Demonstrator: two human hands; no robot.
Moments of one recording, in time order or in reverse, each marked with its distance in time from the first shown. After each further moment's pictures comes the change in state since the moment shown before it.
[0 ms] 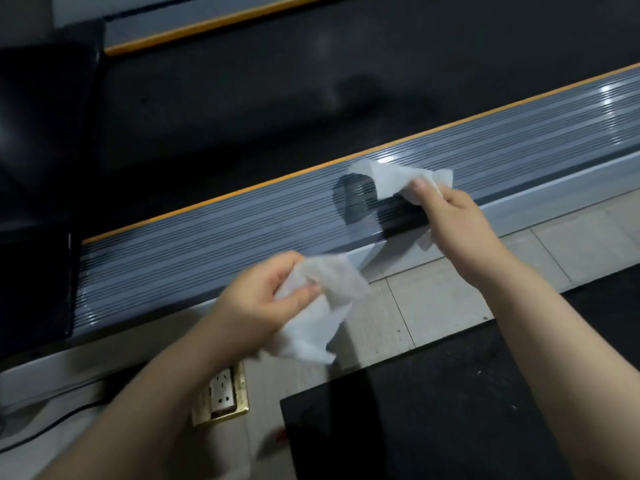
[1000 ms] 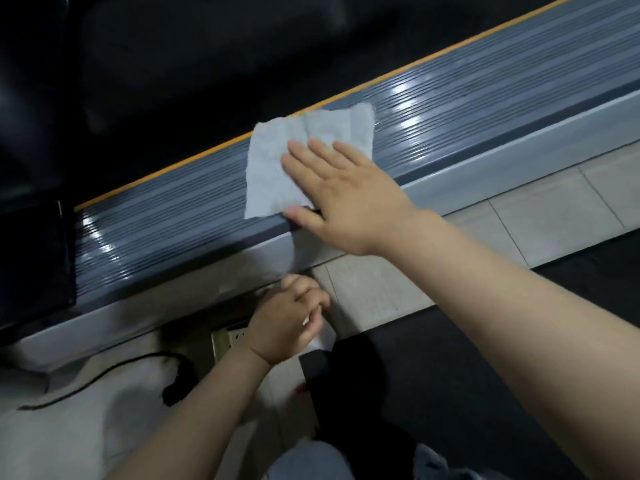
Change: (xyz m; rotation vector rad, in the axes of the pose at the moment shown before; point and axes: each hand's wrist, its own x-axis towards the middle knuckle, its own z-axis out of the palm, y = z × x) left_hand 0.001 -0.160 0.074 0.653 0.145 0.509; right_hand 0.006 0.002 0.102 -1.041 -0.356 -0.599
